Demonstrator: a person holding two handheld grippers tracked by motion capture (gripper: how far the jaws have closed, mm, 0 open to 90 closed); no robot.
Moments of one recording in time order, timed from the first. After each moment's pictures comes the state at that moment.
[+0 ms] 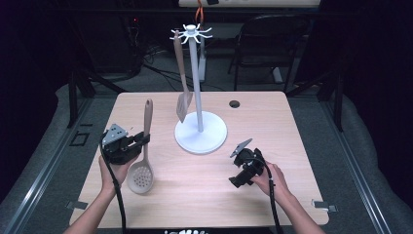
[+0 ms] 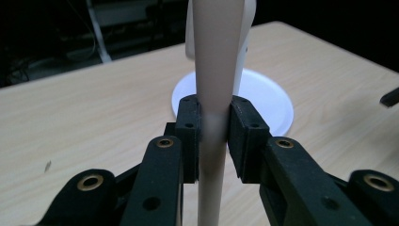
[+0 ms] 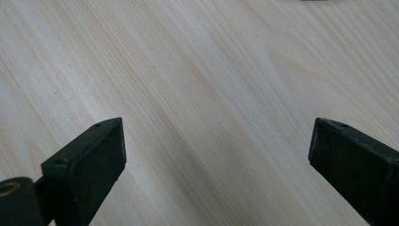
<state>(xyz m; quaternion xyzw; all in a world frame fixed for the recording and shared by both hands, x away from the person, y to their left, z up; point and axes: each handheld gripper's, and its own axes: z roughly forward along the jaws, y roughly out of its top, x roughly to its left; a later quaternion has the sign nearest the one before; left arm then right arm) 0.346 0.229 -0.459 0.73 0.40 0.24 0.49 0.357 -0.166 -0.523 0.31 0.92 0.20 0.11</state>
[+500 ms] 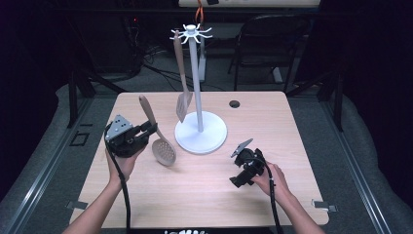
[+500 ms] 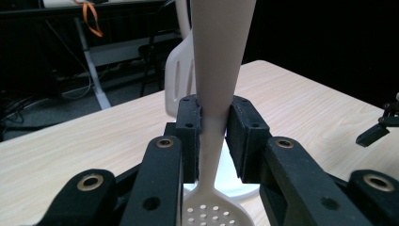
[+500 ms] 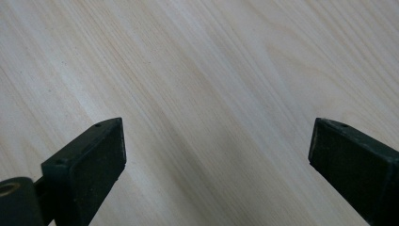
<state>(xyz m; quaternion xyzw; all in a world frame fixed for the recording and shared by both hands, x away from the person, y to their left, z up) 0.354 0.204 -0.433 0.72 0.36 0.26 0.53 0.358 -0.168 -0.525 0.31 0.92 0.20 0.11</state>
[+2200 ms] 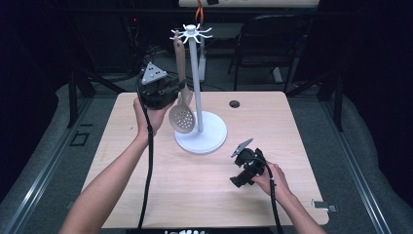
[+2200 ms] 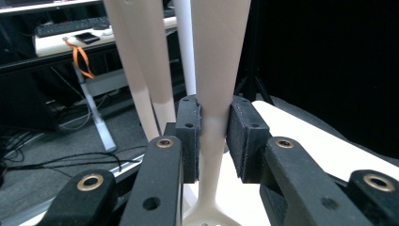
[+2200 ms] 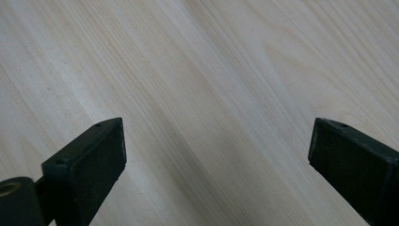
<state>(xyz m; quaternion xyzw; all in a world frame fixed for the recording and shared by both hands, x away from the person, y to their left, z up) 0.429 0.125 -0.342 0.73 0.34 0.28 0.53 0.359 -0.168 -0.524 0.30 0.93 0.19 0.11</state>
